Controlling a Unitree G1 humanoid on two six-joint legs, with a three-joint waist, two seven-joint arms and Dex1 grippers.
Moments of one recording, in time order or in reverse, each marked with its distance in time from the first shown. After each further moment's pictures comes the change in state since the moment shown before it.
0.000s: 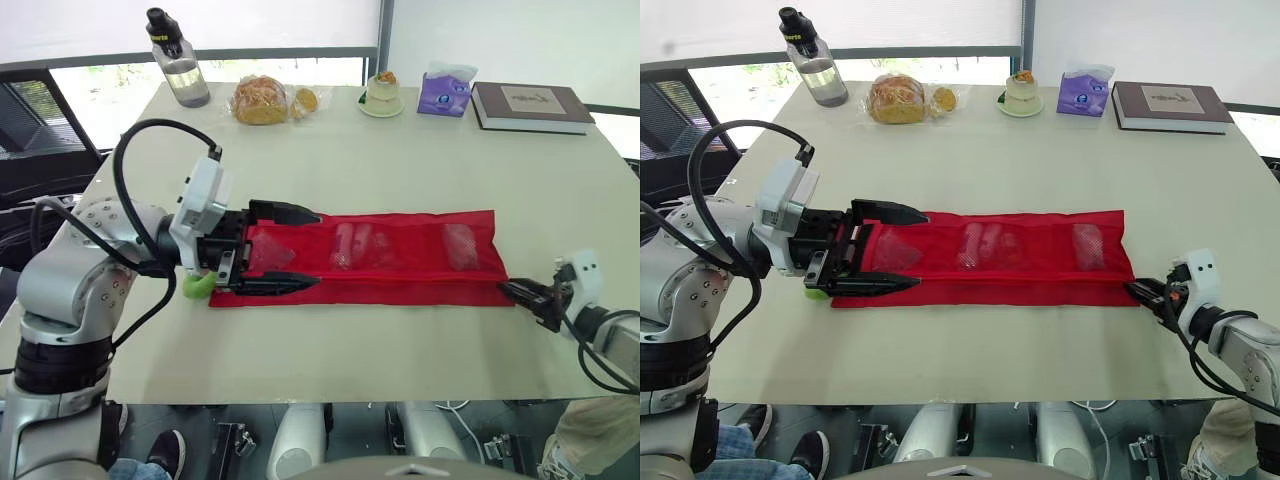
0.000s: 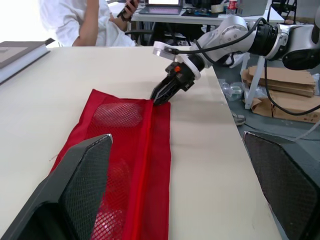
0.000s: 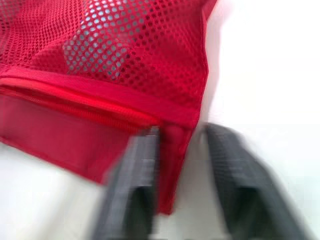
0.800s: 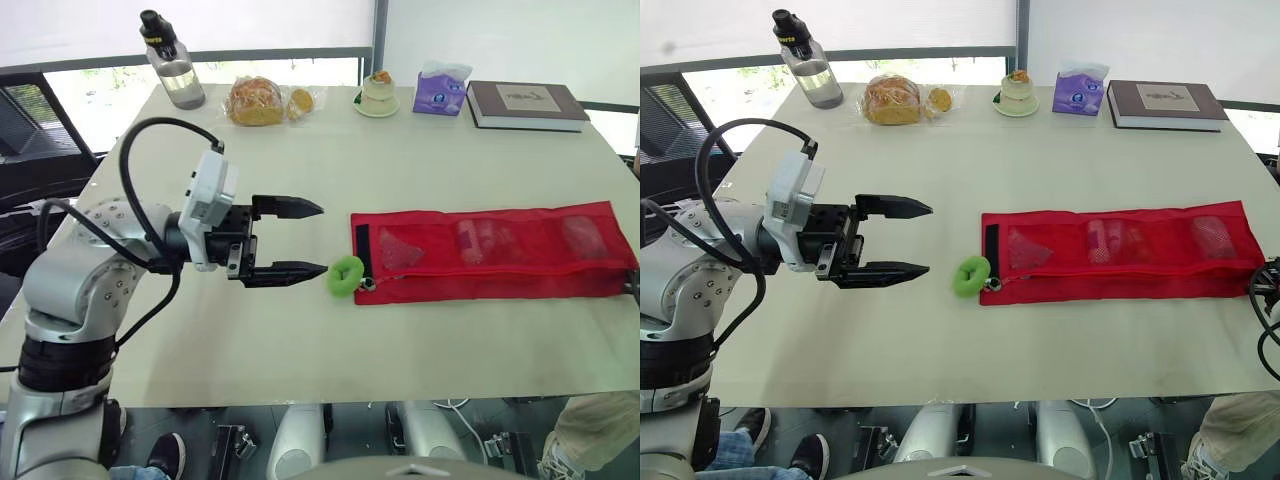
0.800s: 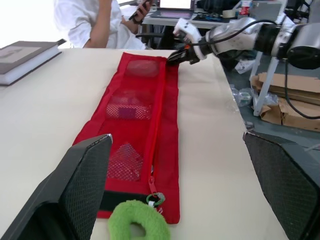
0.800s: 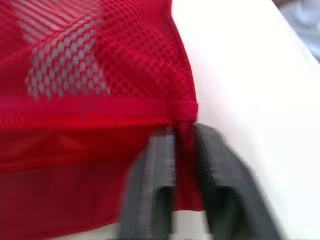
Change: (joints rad) left arm 0.010 -0.002 -0.023 0.028 -0.004 -0.002 0.077; right arm -0.070 -0.099 -0.181 0.405 -0.216 -0.334 -0.194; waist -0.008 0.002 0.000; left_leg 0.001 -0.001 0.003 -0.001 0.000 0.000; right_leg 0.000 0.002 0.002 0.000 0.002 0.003
